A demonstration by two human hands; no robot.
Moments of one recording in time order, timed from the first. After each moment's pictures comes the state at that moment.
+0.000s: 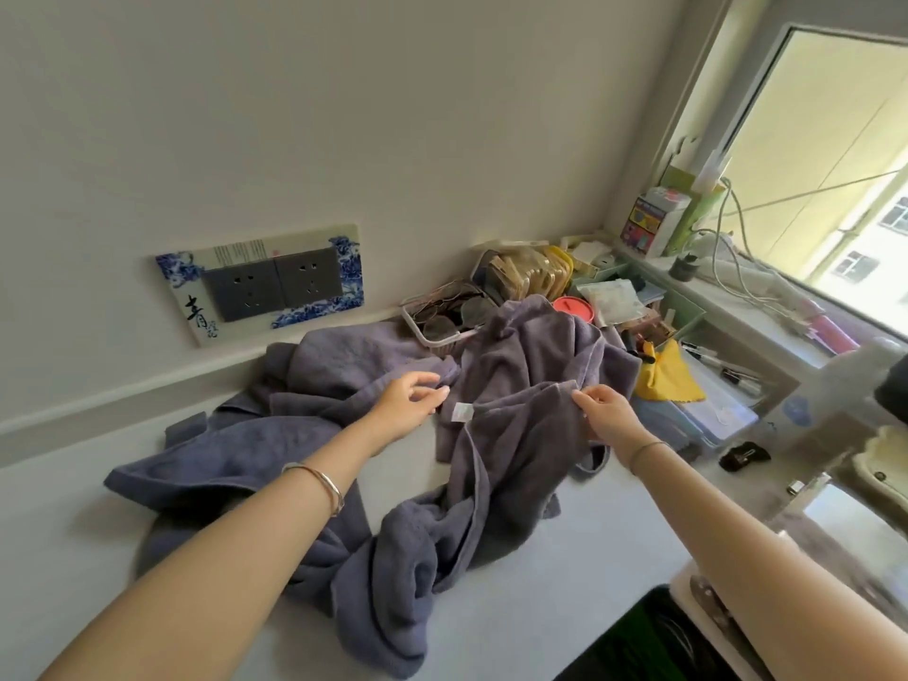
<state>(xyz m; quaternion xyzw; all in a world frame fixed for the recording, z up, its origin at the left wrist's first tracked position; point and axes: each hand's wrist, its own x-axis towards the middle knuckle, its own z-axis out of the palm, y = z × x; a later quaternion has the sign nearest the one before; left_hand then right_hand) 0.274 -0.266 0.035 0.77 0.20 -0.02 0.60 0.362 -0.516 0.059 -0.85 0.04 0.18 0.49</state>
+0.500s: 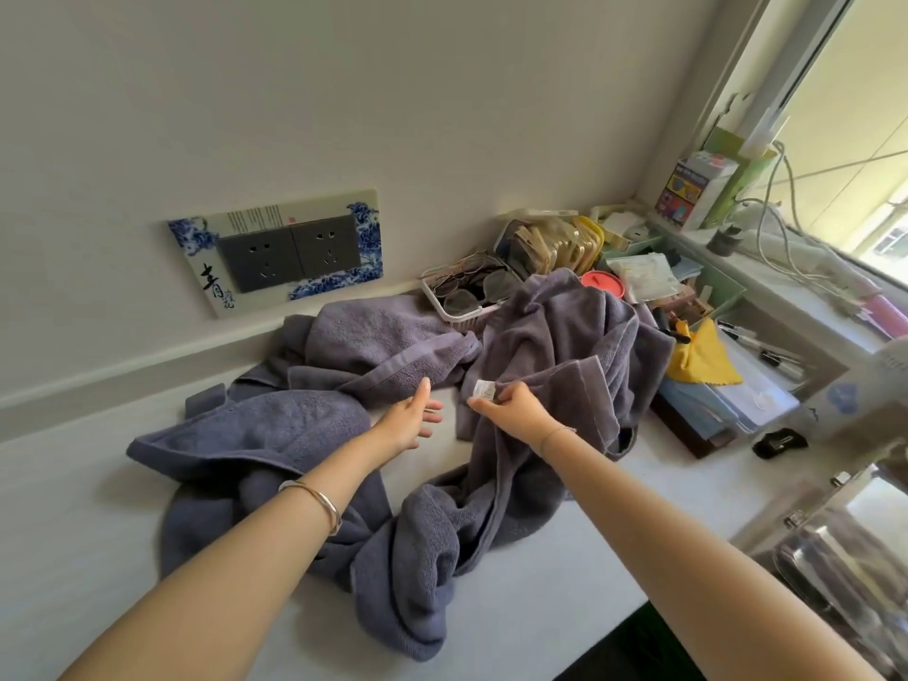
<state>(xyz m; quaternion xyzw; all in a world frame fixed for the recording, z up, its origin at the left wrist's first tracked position) 0.250 -0.261 0.004 0.73 0.29 -0.12 0.61 0.334 -0.408 0.005 -0.88 -0.07 0.25 0.39</state>
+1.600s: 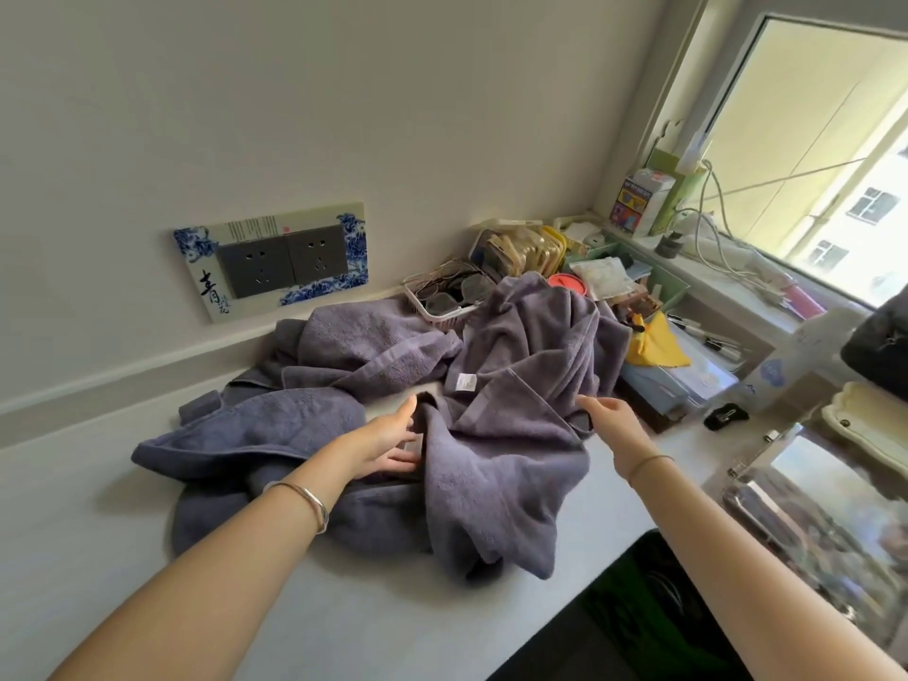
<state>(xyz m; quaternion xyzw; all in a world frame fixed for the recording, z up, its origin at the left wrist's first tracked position) 0.206 -0.263 0.015 0.63 0.30 -0.21 0.68 0.302 -0.528 0.037 -0.81 0.14 0.15 0.54</state>
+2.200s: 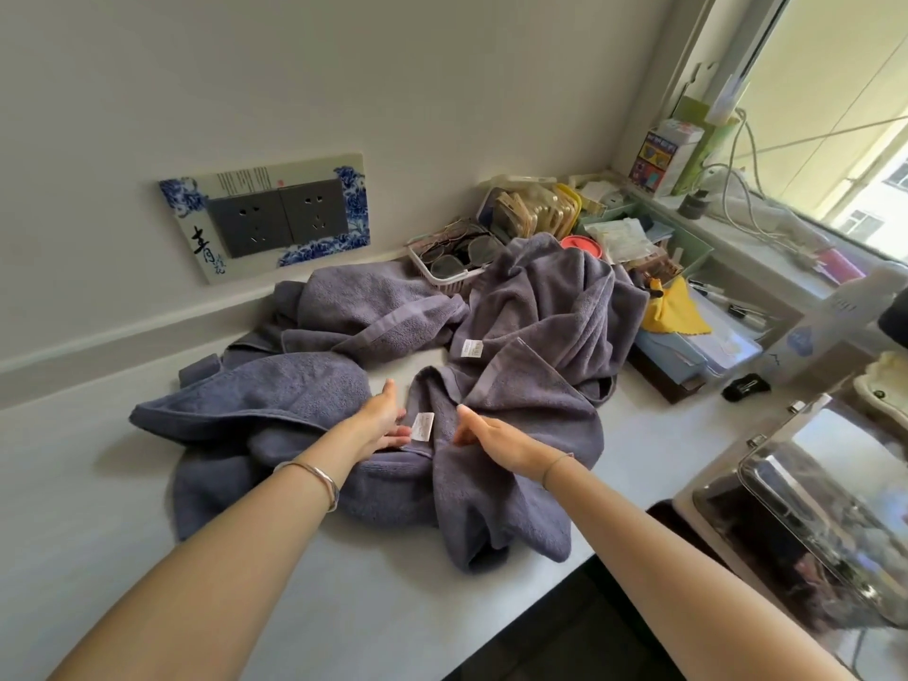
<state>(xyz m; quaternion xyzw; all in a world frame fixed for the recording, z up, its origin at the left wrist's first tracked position) 0.205 -0.268 -0.024 0.61 0.39 -0.12 0.67 0.247 -0.443 -0.019 -0.83 -0.16 0.38 0.36</state>
